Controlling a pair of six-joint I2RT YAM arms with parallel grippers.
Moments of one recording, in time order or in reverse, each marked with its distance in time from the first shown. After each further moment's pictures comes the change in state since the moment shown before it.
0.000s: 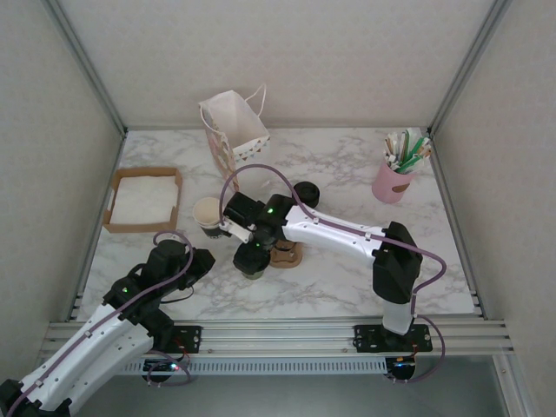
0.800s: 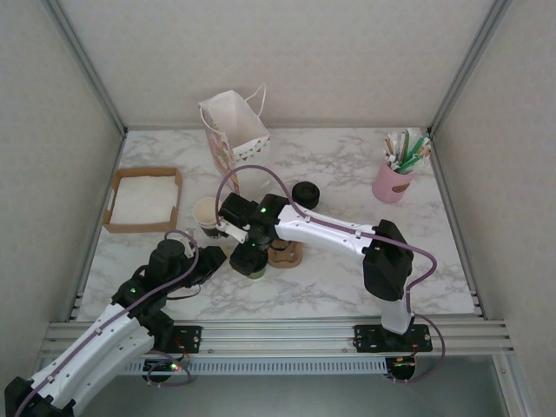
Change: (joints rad) left arm 0.062 0.019 -0.121 0.280 0.245 -0.050; right arm 0.003 0.059 0.041 -0.018 0.008 0.007
